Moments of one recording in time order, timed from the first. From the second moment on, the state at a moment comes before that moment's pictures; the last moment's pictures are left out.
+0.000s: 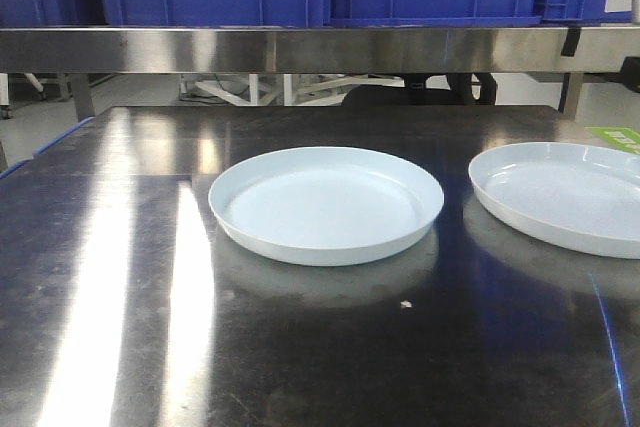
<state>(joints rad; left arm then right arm) -0.08 0.38 -0.24 -0.30 -0.02 0.30 -0.15 1.79 -1.31 0.12 0.96 -0.08</state>
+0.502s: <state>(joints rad) -0.08 0.38 -0.24 -0.30 -0.02 0.30 -0.20 1.80 -1.33 0.13 0.96 -0.09</state>
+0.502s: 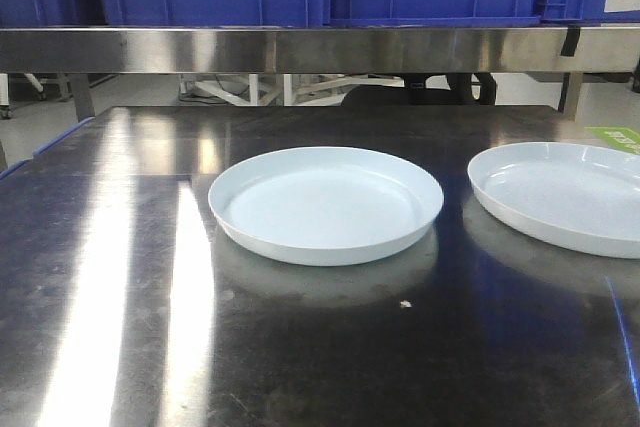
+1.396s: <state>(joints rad) -0.08 0.38 -0.24 -0.30 -0.02 0.30 -0.18 1.84 -1.33 0.15 0.98 -0.10</state>
